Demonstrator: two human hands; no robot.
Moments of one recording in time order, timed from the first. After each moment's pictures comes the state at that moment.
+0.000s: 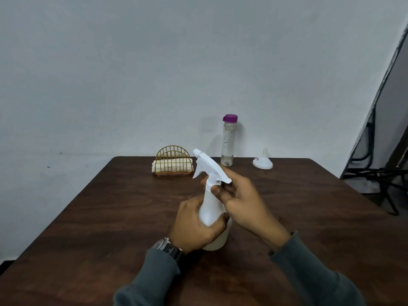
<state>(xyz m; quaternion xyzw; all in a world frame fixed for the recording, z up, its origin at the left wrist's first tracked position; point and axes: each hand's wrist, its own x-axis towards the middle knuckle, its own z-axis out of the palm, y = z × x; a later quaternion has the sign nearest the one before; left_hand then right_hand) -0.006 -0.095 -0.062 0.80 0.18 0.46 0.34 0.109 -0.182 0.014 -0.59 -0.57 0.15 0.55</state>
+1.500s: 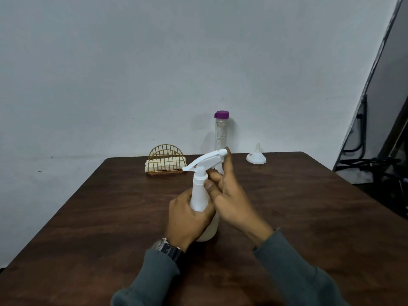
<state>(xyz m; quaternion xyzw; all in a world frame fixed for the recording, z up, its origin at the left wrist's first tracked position) 0.002 -0.105 -0.048 0.75 0.30 0.47 0.35 0.110 -0.163 -0.007 -0.57 -0.52 0.24 0.59</state>
